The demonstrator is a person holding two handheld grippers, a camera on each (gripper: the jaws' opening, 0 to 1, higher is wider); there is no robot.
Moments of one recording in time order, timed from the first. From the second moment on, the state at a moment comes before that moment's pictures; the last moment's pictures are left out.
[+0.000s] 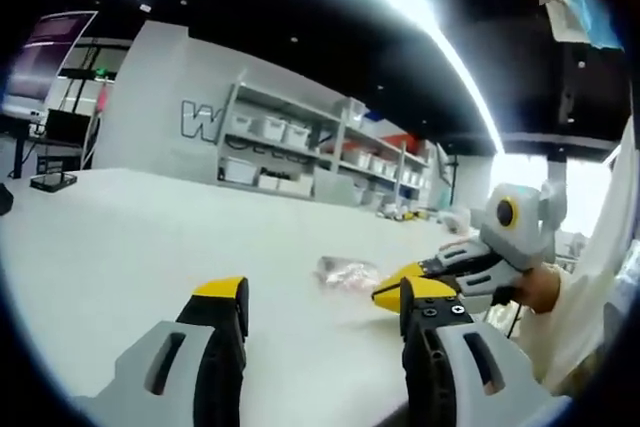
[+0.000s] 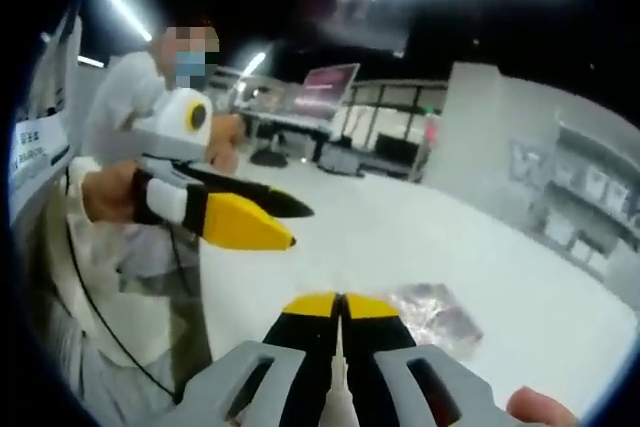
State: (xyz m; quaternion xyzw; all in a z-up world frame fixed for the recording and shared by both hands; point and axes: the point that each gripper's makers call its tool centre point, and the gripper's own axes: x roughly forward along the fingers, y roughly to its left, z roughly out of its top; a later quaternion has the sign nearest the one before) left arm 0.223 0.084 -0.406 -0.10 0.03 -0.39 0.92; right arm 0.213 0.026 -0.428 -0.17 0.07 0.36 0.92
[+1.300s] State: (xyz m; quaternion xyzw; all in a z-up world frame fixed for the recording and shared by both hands) left arm 0.209 0.039 -0.423 -0.24 0.15 -0.43 0.86; right arm 0.213 0.017 -0.416 -0.06 0.05 0.36 0.93
